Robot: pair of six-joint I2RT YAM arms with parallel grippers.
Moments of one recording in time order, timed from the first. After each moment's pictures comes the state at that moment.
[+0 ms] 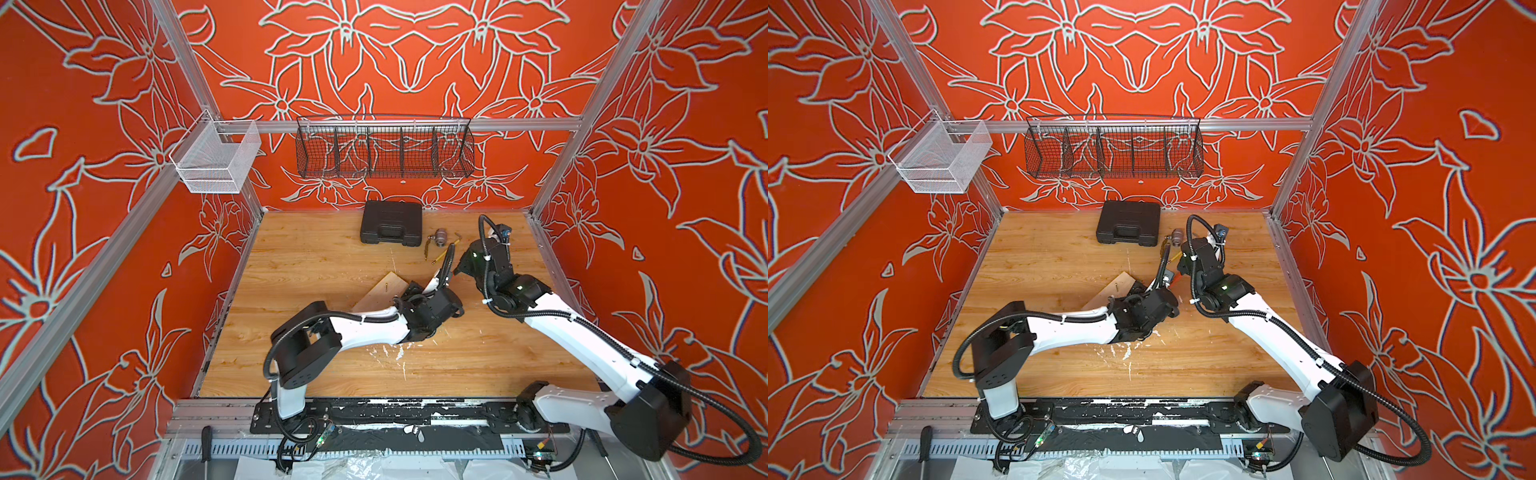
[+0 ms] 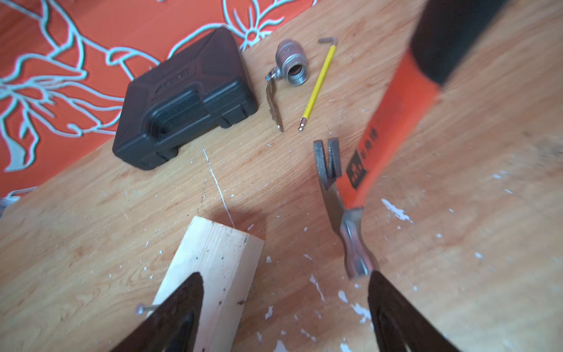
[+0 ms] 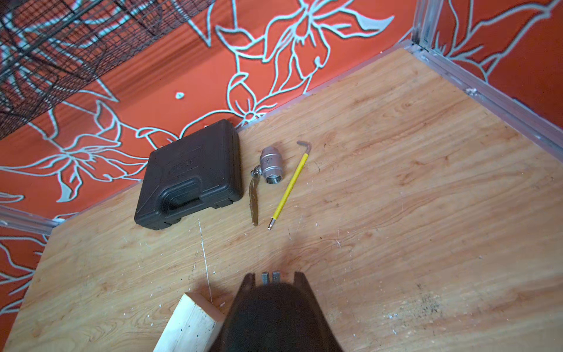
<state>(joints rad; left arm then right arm) -1.04 1.79 1.18 -0.13 -0.71 -0.20 0.55 1.21 1.03 -0.36 0.53 0.73</state>
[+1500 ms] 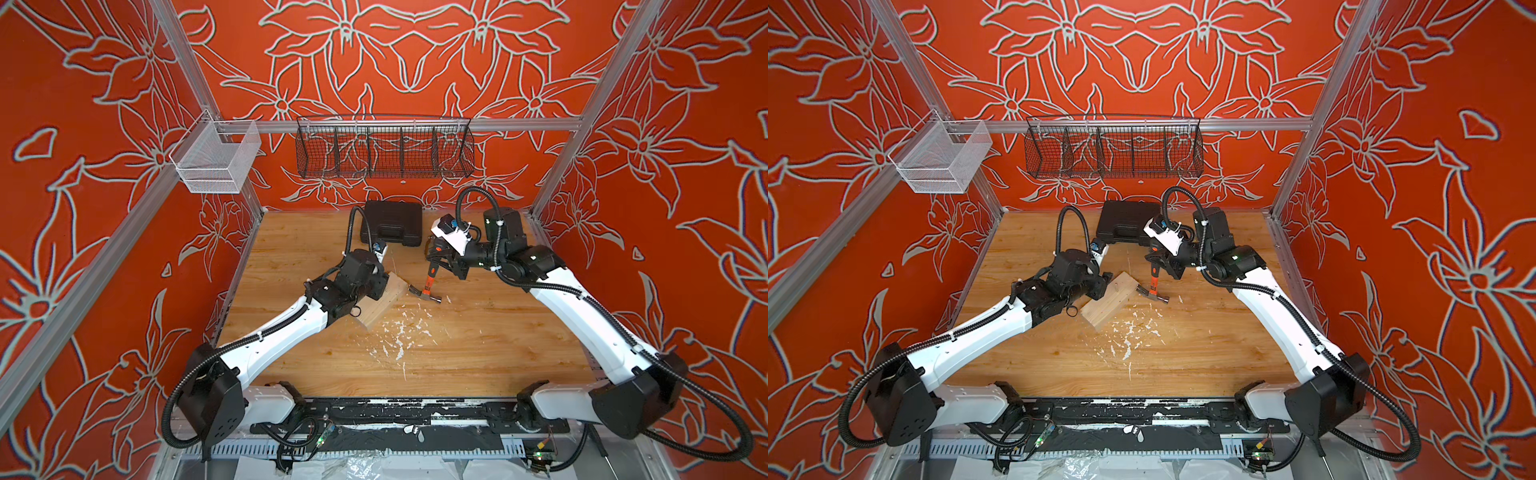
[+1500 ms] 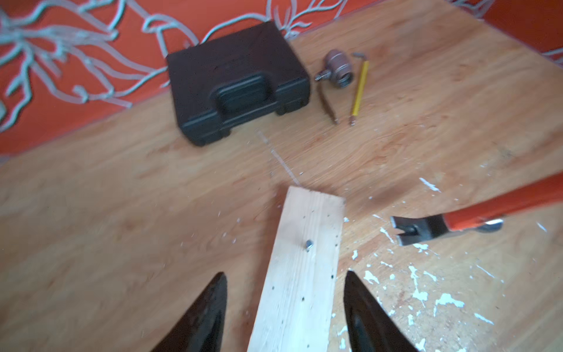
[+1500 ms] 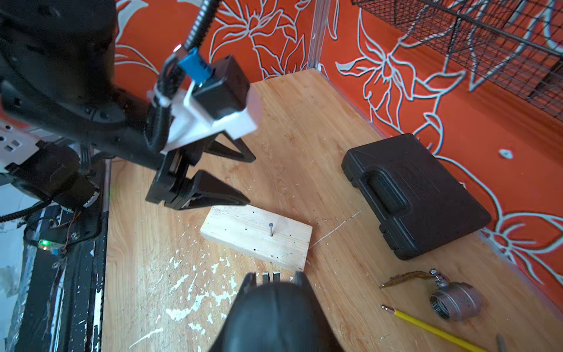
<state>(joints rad) -0.61 1.30 1.02 -0.40 -0.27 -0.15 0.43 1.34 1.35 -0.59 -0.61 -0.40</state>
